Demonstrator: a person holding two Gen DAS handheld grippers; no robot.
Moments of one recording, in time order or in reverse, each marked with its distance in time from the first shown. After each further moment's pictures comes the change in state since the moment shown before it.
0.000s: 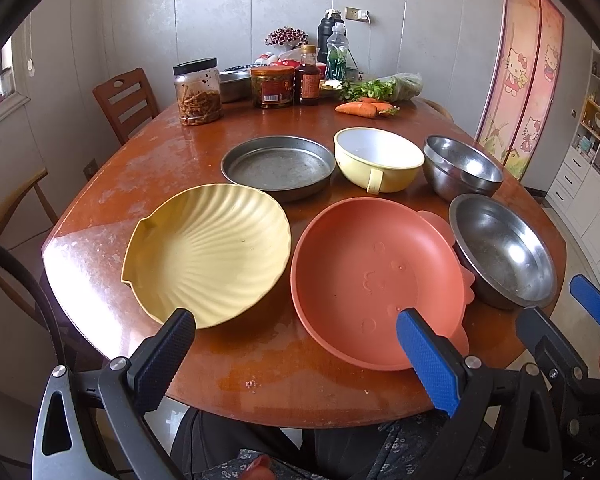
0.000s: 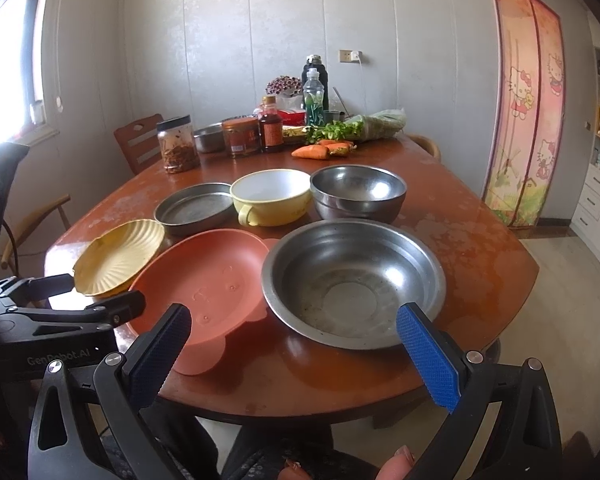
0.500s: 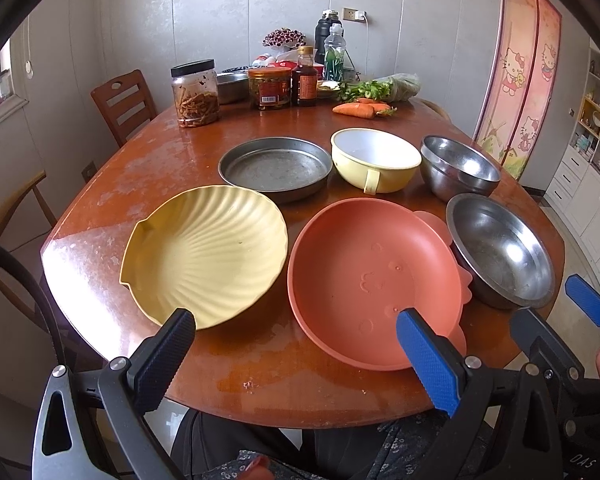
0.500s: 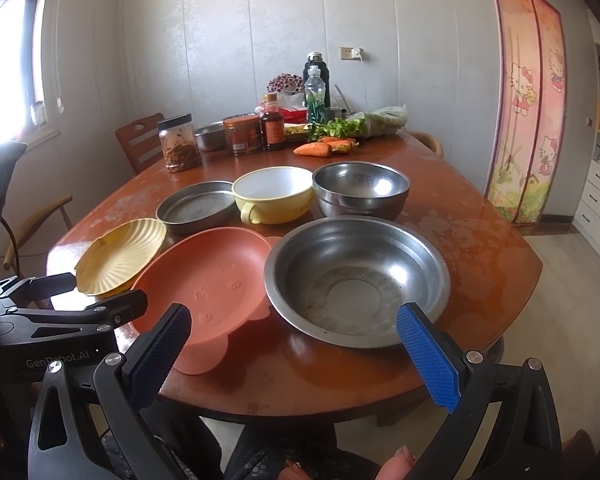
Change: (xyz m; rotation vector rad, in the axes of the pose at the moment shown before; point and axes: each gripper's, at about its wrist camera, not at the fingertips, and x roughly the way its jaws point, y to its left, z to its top) left arm -0.001 -0.002 0.001 0.006 0.002 -0.006; right arm 0.001 0.000 0.000 0.007 0.008 0.013
